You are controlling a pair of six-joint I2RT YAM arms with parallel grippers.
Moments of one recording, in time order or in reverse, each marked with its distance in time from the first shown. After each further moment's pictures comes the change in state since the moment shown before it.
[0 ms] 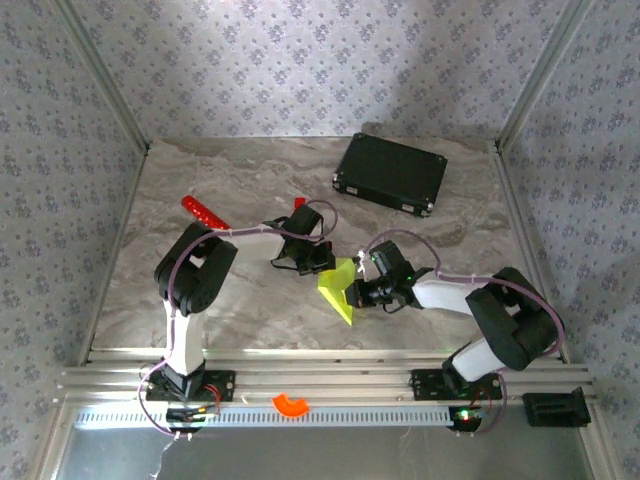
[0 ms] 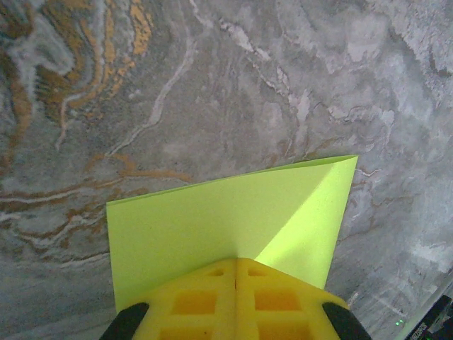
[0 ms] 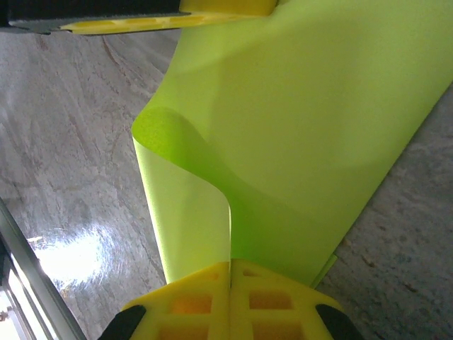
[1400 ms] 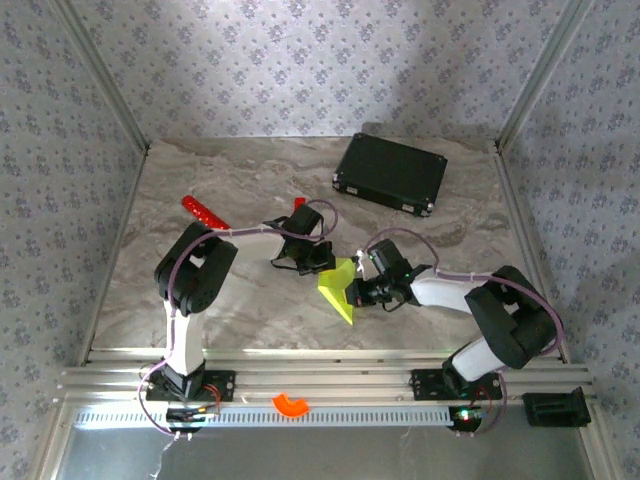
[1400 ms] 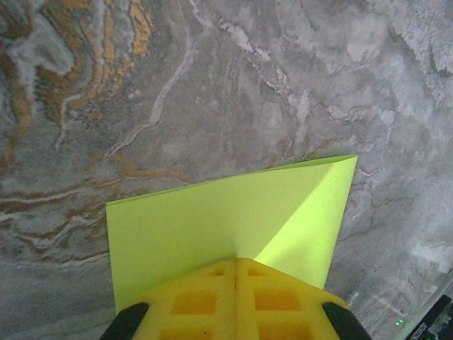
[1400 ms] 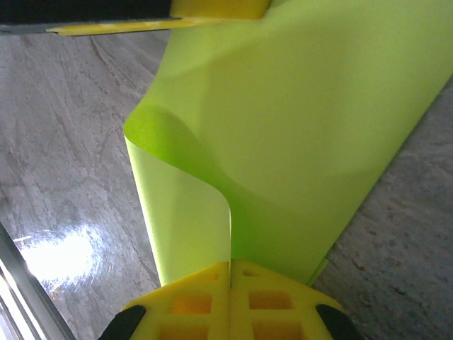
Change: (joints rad) left arm 0.000 0.000 0.002 -0.001 0.000 0.000; right arm 0.007 0.011 0.034 -0.055 0.025 -0.023
